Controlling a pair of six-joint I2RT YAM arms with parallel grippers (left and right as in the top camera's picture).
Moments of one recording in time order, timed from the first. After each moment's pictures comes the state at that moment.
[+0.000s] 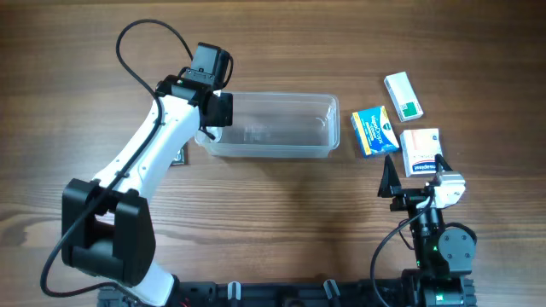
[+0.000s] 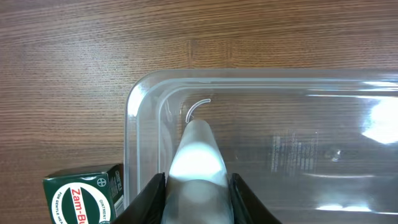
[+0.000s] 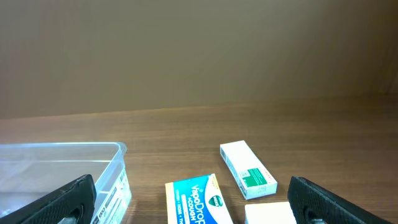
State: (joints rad) left arm -0.31 1.76 1.34 -0.79 -0.15 -0.24; right arm 0.01 0.02 0.01 0.00 -0.03 0.09
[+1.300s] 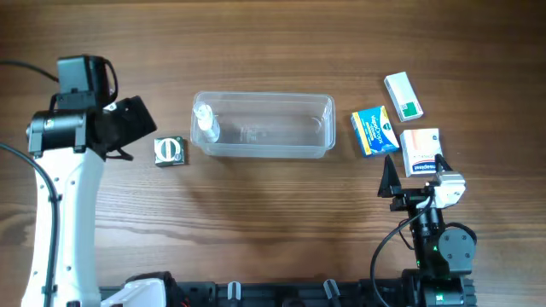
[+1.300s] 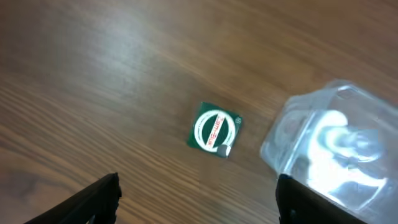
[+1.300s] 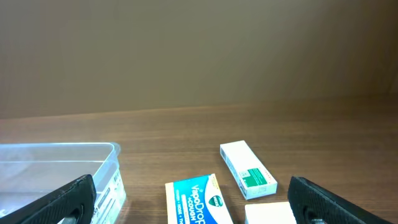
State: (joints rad) left arm 0.11 1.37 1.32 -1.10 -0.08 -0.36; right arm 0.01 0.02 0.01 0.00 -0.03 0.09
